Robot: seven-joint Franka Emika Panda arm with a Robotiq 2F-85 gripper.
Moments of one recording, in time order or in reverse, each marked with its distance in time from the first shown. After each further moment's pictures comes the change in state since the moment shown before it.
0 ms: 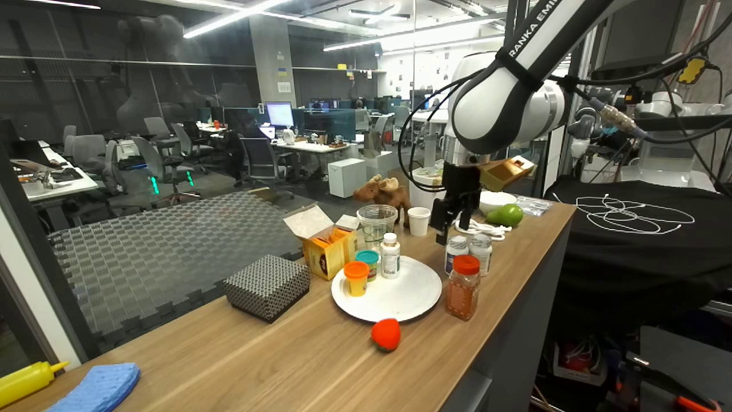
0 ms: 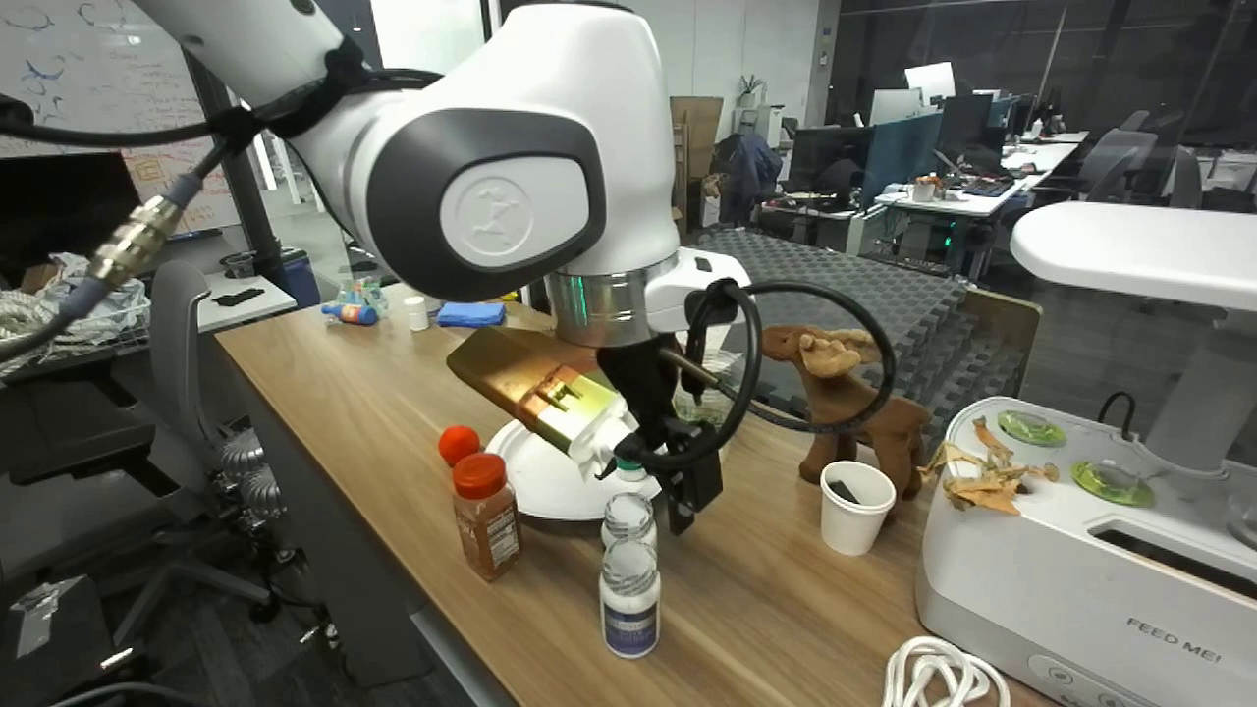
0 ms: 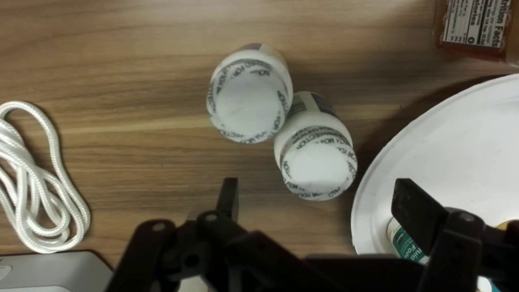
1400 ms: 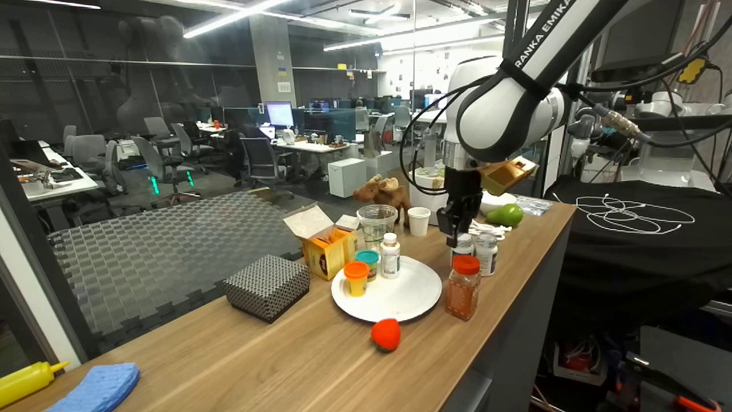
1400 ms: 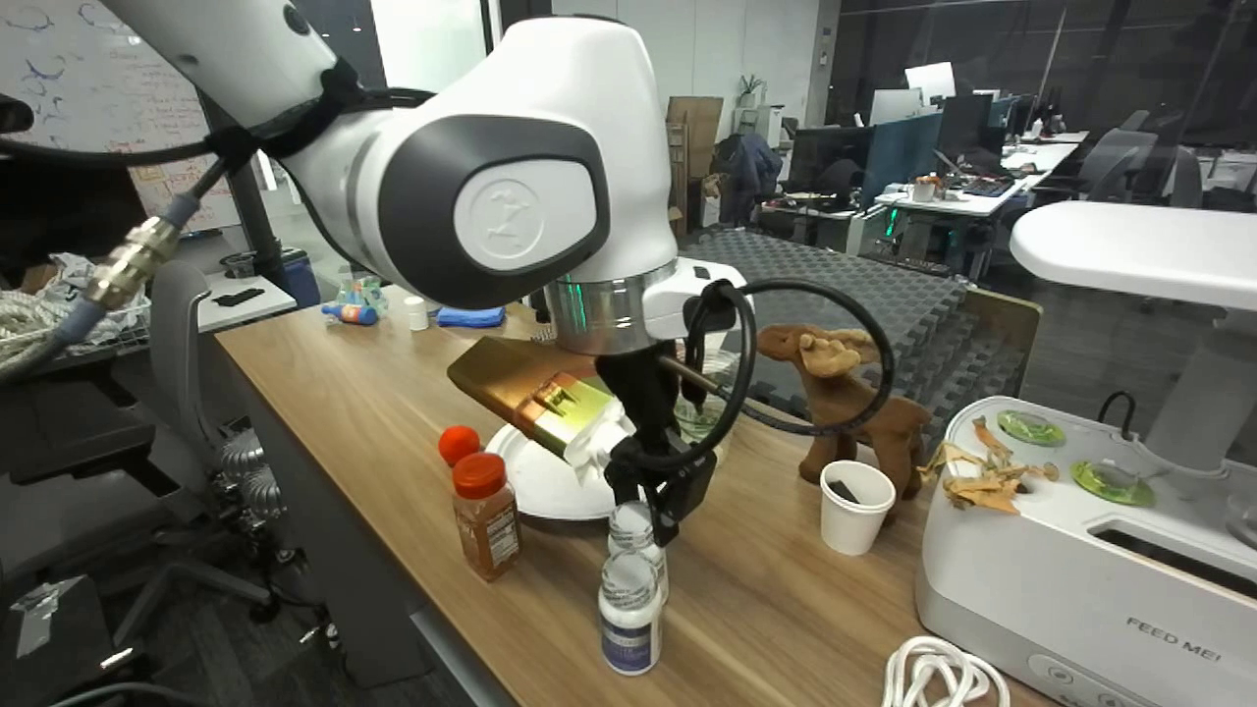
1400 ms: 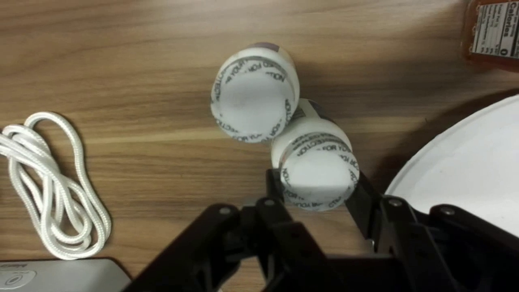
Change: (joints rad) arm 0.006 0.010 -0.014 0.000 -0.102 -0.007 0.091
